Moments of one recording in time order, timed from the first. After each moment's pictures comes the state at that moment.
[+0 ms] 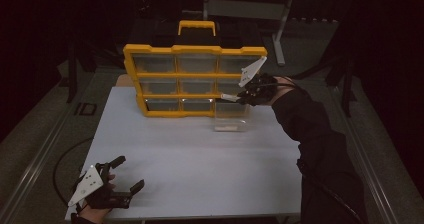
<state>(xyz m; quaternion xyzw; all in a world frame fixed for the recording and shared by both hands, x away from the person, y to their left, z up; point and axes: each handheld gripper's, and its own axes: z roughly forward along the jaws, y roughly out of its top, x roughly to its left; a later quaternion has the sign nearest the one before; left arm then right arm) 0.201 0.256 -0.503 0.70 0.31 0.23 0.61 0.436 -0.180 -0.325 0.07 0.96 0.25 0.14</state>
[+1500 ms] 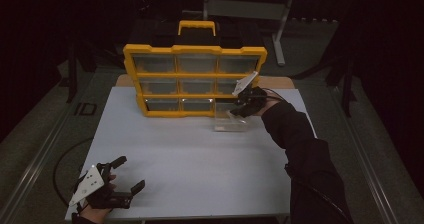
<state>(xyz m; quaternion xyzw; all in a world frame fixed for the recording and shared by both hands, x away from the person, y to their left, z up) 0.202 0.255 -0.504 0.70 0.31 0.22 0.61 0.456 -0.176 -0.396 0.13 0.95 0.26 0.13</state>
